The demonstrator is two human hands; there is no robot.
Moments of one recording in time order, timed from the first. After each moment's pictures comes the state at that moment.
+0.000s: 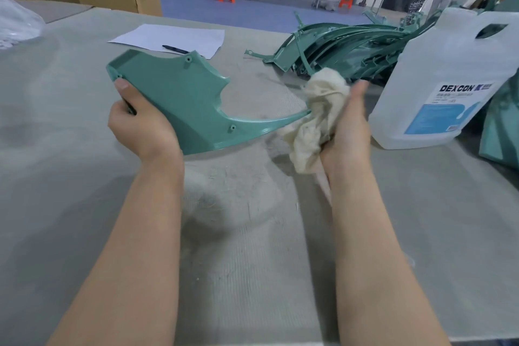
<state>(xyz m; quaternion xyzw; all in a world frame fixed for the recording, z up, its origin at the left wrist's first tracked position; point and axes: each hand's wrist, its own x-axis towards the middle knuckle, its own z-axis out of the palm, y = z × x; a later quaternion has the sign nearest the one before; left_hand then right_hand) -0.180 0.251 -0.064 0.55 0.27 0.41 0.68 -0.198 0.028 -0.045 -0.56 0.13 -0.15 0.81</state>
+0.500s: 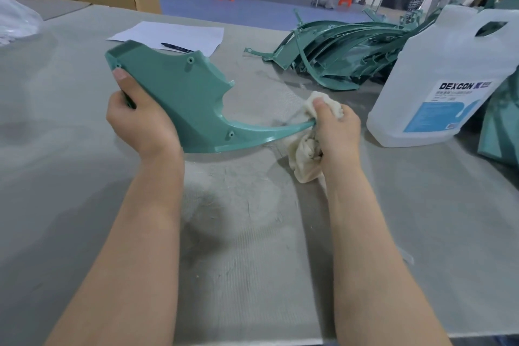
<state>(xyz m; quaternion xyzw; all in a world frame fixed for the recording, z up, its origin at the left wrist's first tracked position) -0.186 0.245 -0.056 0.55 0.24 0.43 0.68 -0.192 0.027 -0.058 -0.73 0.15 -0.23 0.63</state>
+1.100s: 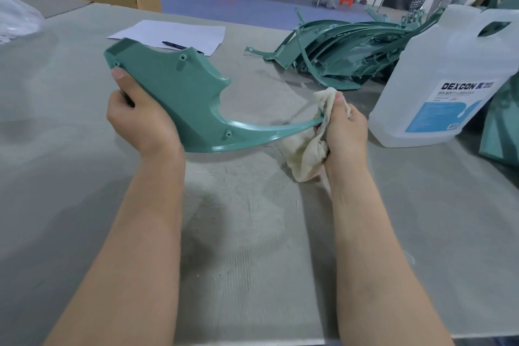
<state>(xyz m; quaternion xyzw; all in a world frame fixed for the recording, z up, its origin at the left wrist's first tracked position) -0.184 0.248 -0.058 0.53 0.24 0.43 0.69 -0.193 0.023 -0.055 -0.68 0.17 -0.23 0.68</state>
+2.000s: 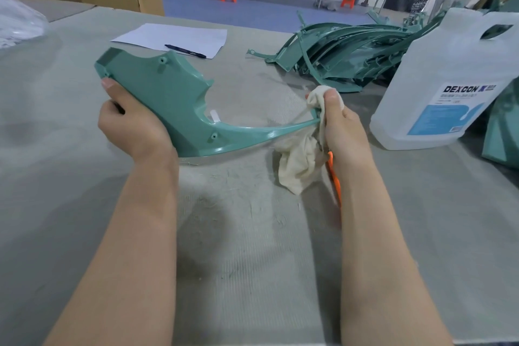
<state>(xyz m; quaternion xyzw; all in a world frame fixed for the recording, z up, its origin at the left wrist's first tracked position) -0.178 0.263 -0.065 0.50 0.28 0.43 0.70 -0.207 0.027 -0.042 -0.78 0.11 -0.16 0.60</state>
